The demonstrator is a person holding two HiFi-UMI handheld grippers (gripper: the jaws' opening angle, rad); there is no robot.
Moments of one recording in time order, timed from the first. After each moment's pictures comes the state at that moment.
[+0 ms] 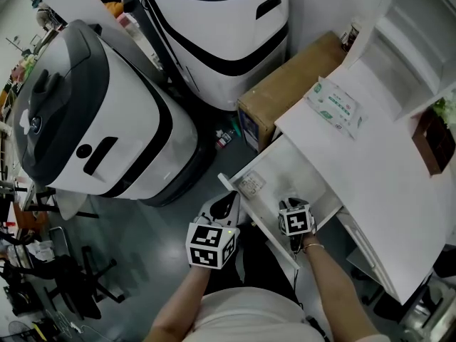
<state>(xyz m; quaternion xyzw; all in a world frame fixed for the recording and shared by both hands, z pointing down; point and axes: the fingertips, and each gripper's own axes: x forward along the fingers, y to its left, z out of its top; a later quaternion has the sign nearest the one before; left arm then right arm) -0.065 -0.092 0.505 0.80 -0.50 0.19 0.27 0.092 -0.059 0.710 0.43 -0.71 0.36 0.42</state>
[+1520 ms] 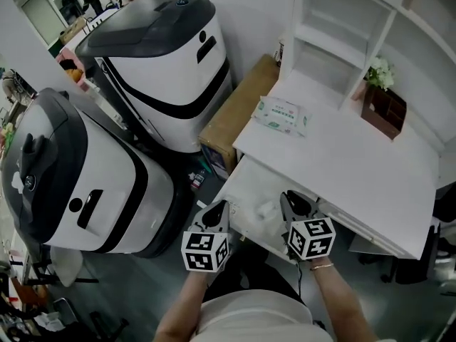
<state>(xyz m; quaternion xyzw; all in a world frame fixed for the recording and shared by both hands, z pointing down) -0.029 -0.101 0.472 0.87 -0.41 0.17 0.21 0.138 -0.075 0.476 0.62 -0.73 0.25 0.11</state>
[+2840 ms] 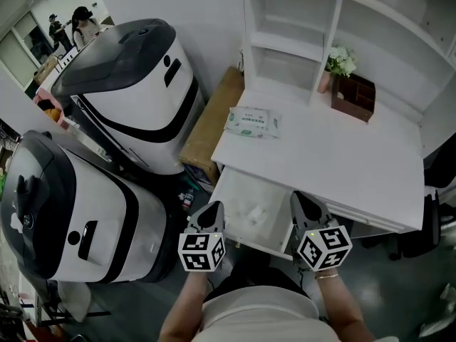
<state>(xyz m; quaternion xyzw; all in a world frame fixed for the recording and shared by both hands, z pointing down) 0.006 -0.112 0.454 0.90 -0.36 0.17 0.18 0.184 -0.027 0.393 0.70 -0.68 0.20 0.00</state>
